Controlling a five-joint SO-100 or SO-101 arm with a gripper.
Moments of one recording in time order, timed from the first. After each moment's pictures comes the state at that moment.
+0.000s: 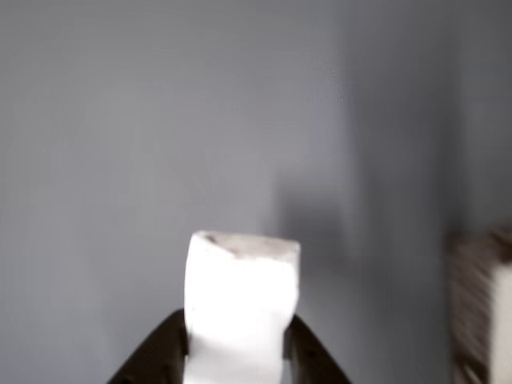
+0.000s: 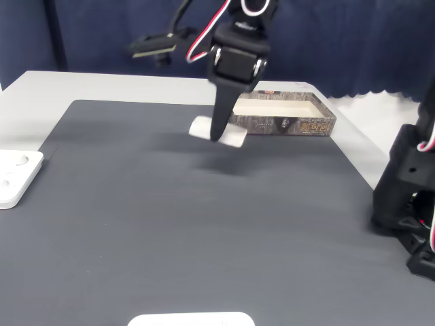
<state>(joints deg) 40.2 91.4 92.8 82.9 18.2</state>
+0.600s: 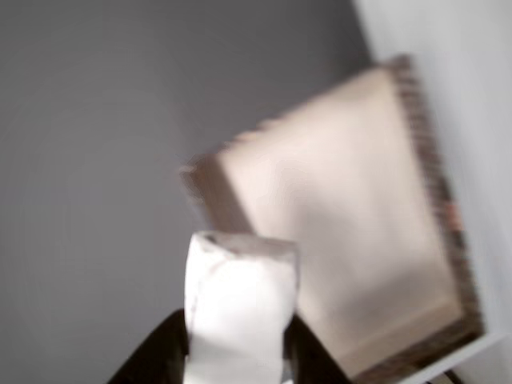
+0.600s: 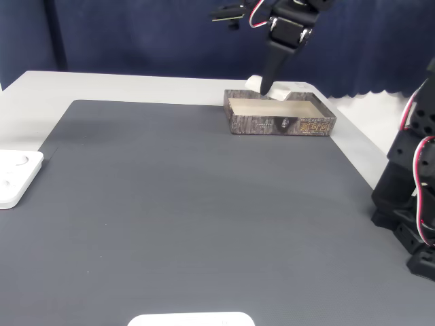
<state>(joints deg) 71.1 81.7 77.7 83.9 39.7</state>
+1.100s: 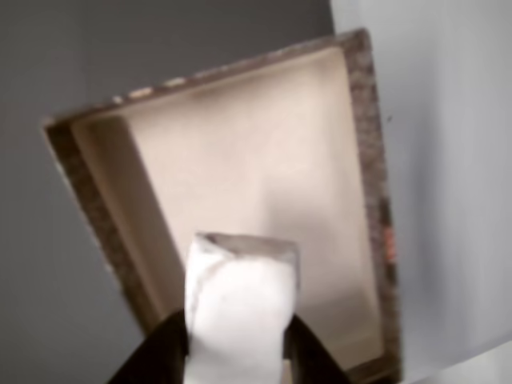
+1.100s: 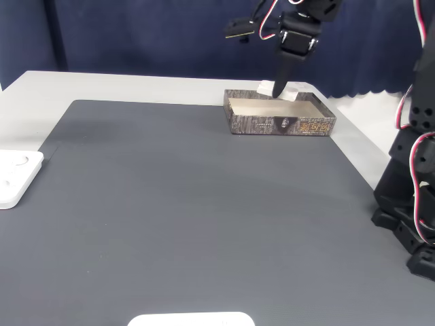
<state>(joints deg) 78.0 68.2 65.3 83.9 59.2</state>
